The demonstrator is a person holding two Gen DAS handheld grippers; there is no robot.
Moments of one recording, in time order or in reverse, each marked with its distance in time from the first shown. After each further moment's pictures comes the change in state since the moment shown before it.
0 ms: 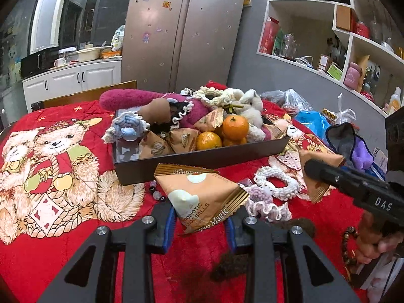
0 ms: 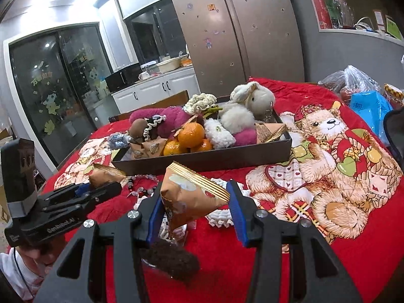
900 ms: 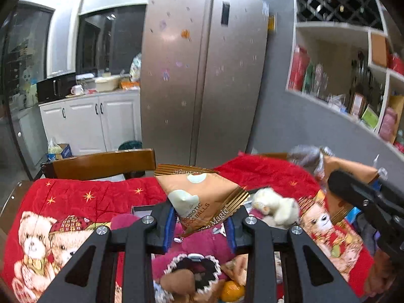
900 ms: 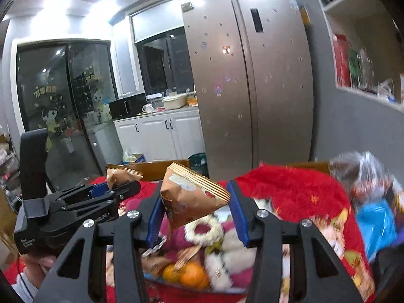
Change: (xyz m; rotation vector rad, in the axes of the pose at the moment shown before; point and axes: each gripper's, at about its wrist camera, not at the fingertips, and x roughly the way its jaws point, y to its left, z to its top) left arm 0.051 0.017 0.189 -0.016 -0.112 0.163; right arm 0.042 0.025 0.190 -0.139 -0.175 -0.027
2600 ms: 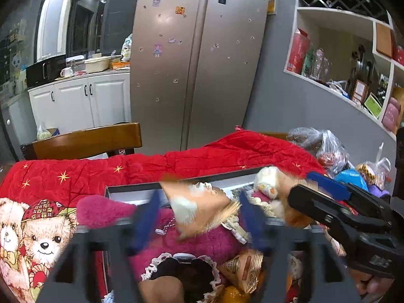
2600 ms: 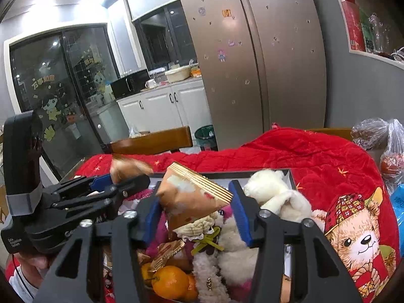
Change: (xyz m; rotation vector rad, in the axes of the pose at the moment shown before) left arm 0.050 -0.002 -0.030 -0.032 0.063 -0.045; right arm 0.078 -0.034 -0.045 0.086 0.133 0.101
